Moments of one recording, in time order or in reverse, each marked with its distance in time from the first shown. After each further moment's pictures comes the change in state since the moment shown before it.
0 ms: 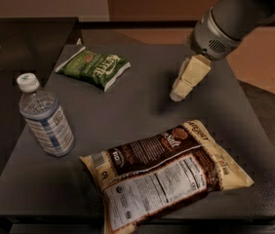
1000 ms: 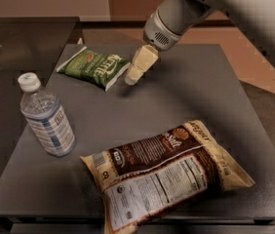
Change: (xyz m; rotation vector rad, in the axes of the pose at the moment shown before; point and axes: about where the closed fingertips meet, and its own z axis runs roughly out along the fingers) arm -0.086 -0.048 0.083 -0.032 -0.109 0.007
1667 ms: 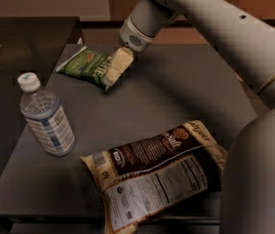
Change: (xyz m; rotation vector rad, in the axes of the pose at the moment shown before) arm -0.036 -0.003 0.062 -0.108 0.002 -0.015
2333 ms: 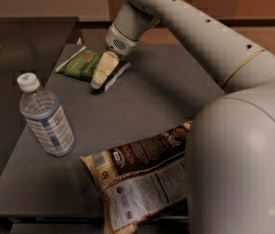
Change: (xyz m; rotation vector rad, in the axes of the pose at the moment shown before) arm -0.018 -0.003 0.048 -0.103 0.019 0.022
